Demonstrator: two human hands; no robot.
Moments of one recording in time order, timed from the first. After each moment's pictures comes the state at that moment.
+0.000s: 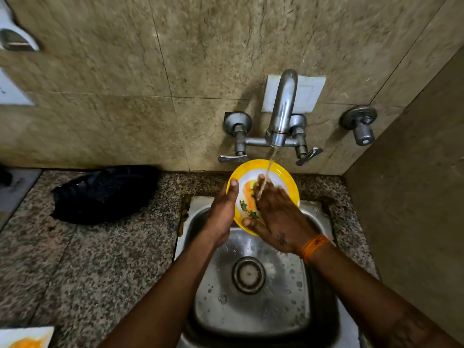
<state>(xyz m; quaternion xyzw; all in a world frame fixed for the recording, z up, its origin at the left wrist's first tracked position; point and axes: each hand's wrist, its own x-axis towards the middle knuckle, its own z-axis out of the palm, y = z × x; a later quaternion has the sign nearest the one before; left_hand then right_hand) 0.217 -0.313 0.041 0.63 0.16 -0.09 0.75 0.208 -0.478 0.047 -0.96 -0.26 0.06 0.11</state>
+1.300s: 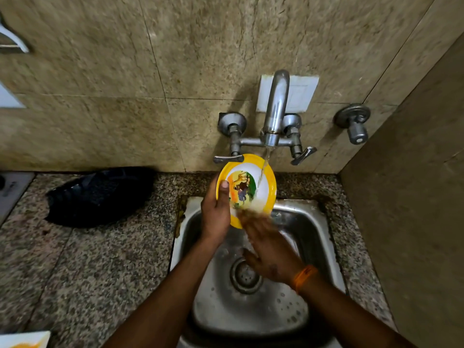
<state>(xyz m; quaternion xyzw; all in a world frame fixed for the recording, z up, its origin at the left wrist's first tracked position) 0.214 -0.313 0.028 0.69 0.13 0.10 0.71 0.160 -0.471 -0.001 -0.94 -0.28 0.03 0.19</state>
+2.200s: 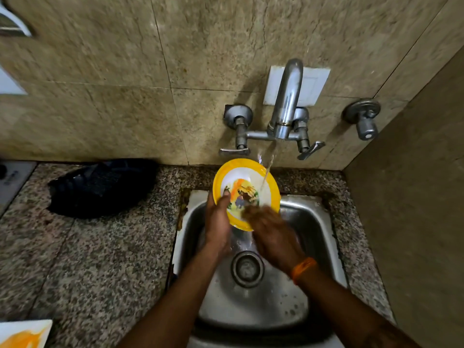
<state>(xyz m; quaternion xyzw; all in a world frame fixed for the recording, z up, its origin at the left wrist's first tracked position) 0.193 -0.317 0.015 0.53 0.28 0.03 0.80 0.173 -0.476 -0.015 -0.94 -0.30 -0.11 0.14</state>
